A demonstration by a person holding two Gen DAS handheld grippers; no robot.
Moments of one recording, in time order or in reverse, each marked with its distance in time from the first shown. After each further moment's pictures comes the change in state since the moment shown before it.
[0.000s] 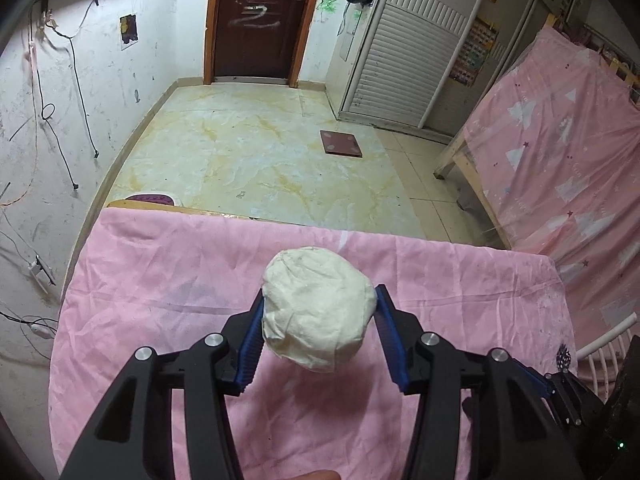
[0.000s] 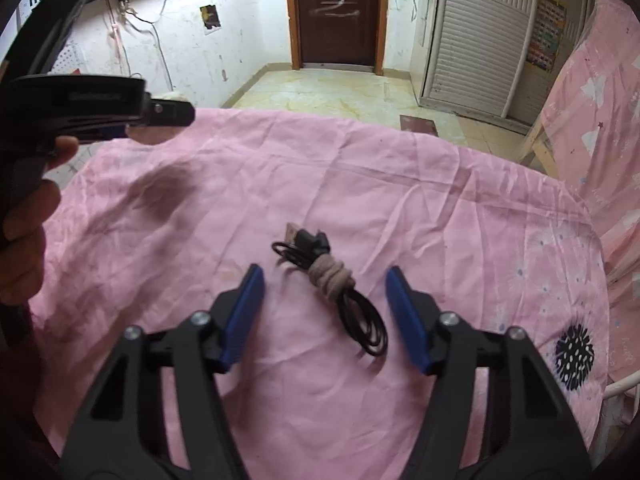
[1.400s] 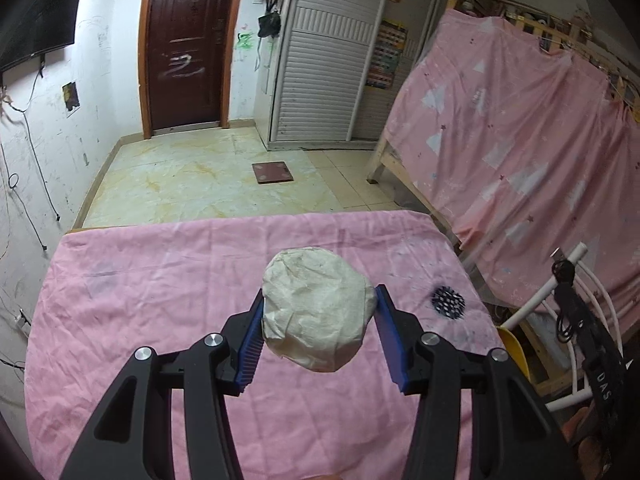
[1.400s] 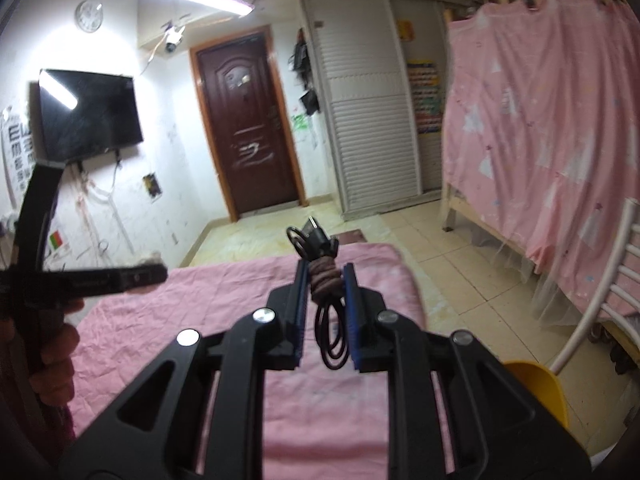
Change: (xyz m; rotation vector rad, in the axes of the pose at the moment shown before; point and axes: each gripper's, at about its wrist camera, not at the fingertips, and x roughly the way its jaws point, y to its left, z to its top) left arm -0.092 -0.155 -0.084 0.217 -0.115 -0.129; right arm -0.195 -0.122 -0.102 0.342 -0.549 -0.140
